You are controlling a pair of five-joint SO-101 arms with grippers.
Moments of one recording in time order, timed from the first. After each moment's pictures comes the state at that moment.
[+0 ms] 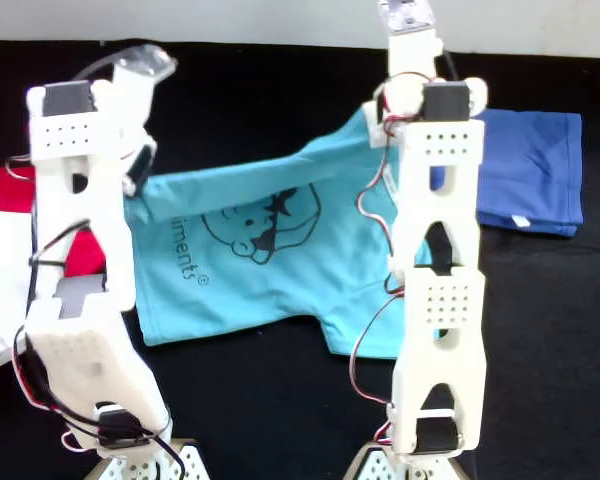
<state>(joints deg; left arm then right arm) -14.9 25.9 -32.3 93.9 -29.9 -7.1 48.3 -84.5 100.4 10.9</state>
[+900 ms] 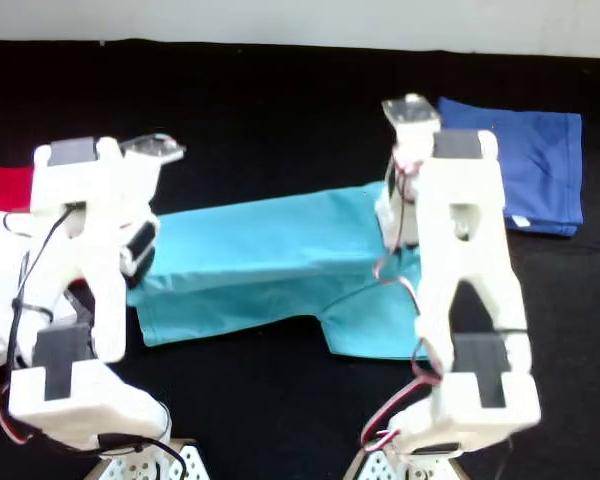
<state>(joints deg) -16.1 2.7 11.3 91.0 -32.5 -5.7 0.5 2.0 90.8 11.0</state>
